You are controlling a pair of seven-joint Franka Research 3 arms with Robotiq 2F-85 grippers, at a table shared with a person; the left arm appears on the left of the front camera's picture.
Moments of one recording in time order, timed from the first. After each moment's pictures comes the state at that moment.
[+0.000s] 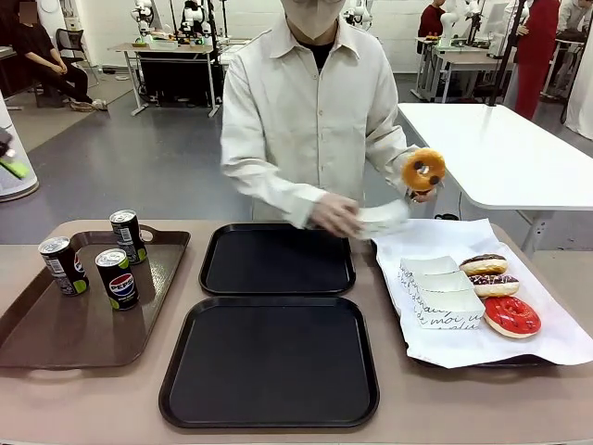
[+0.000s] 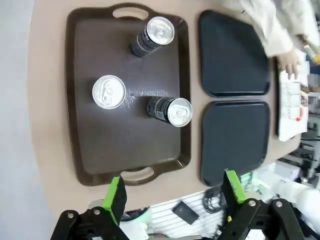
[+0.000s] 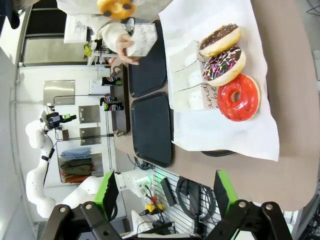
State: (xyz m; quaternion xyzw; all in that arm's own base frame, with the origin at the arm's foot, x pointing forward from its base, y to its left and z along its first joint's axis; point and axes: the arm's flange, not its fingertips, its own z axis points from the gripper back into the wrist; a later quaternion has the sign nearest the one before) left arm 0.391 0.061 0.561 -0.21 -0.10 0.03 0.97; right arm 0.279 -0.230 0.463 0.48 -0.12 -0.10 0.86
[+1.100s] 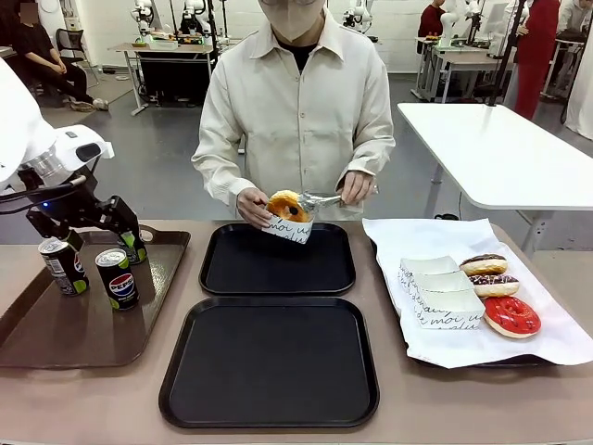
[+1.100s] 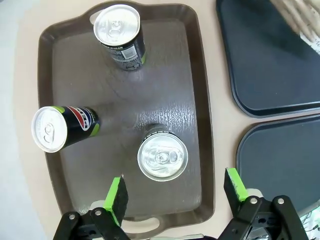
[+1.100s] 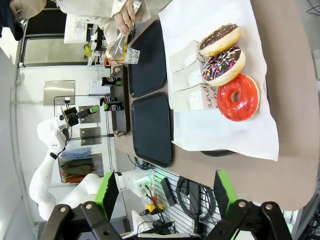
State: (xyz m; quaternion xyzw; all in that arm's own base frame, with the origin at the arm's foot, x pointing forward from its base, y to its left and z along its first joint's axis) left arm 0.400 -0.083 0.451 -0.05 -0.15 0.00 0.99; right arm 0.279 -0.231 0.463 0.48 -0.12 -0.10 0.86
